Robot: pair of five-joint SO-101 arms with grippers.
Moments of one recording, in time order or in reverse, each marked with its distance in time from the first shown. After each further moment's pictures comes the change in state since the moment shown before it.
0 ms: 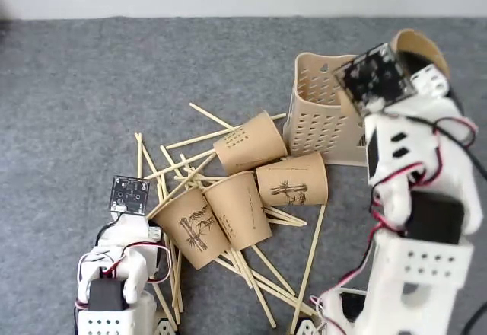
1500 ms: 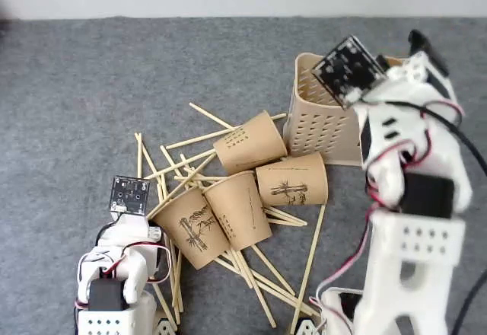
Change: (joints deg) left arm 0.0 0.0 0.0 0.0 0.0; right arm -1.4 2.0 2.4 0.7 7.2
